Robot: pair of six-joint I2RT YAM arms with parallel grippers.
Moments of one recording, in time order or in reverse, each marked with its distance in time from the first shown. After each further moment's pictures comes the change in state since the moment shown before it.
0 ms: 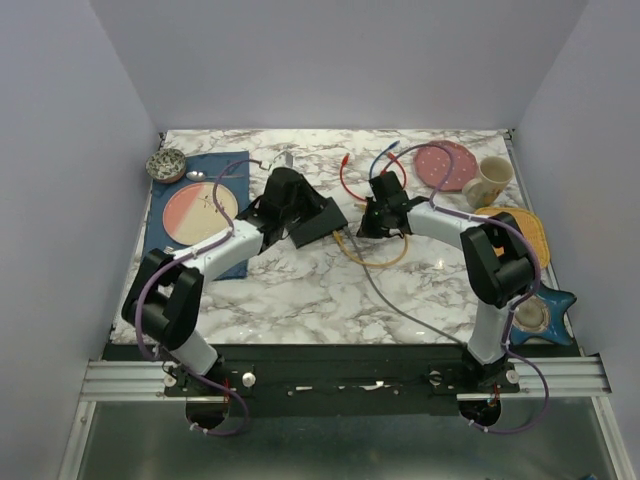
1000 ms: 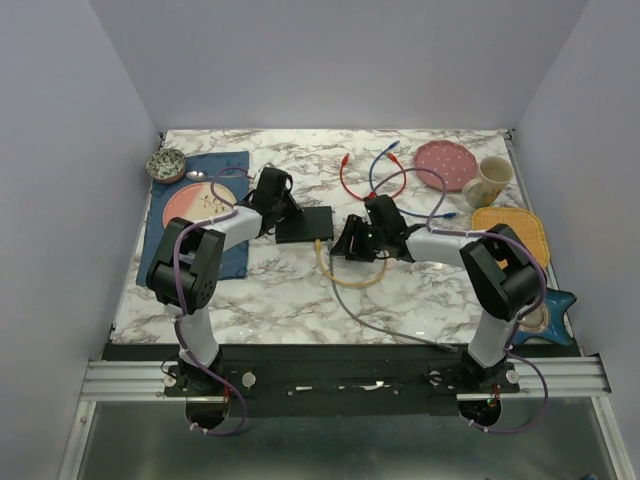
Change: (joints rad) left arm 0.157 0.287 0.118 -0.099 0.008 0.056; right arm 0.091 -0.059 -0.243 0.274 -0.187 0.098
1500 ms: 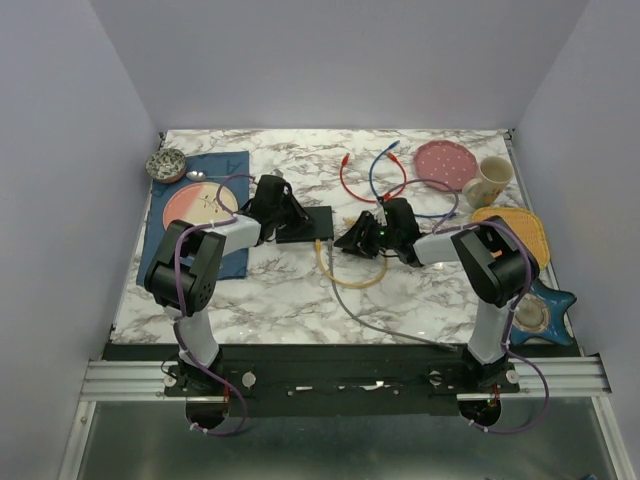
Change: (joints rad) left arm 0.005 -0.027 -0.104 0.140 0.193 -0.014; right arm -0.105 0.060 -0.138 0.396 -0.204 0.164
